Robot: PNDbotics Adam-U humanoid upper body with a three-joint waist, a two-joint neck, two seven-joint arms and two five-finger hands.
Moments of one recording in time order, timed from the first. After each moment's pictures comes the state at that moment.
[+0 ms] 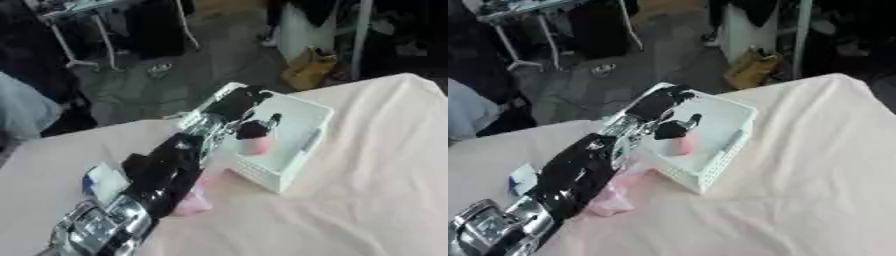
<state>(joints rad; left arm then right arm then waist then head) -1.10 0.17 -0.17 -0.57 -1.16 -0.17 0.13 -0.62 -0.32 -0.05 -1.99 -0.18 -0.33 -0.45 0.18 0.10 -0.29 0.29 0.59</state>
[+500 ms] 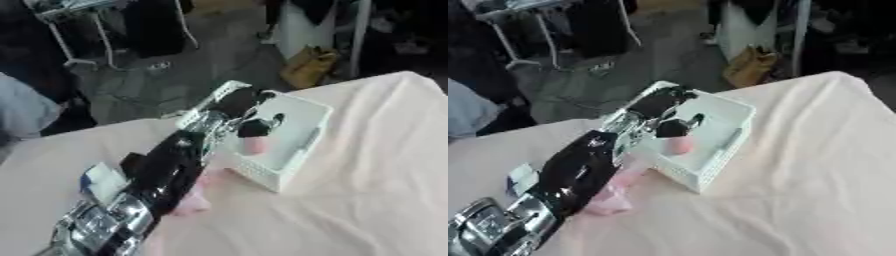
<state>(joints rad) -1.13 0.17 -0.16 -0.62 -1.13 -0.19 0.12 -0.62 -0.31 -0.05 -1.99 -0.19 -0.33 -0.45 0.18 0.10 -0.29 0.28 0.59</state>
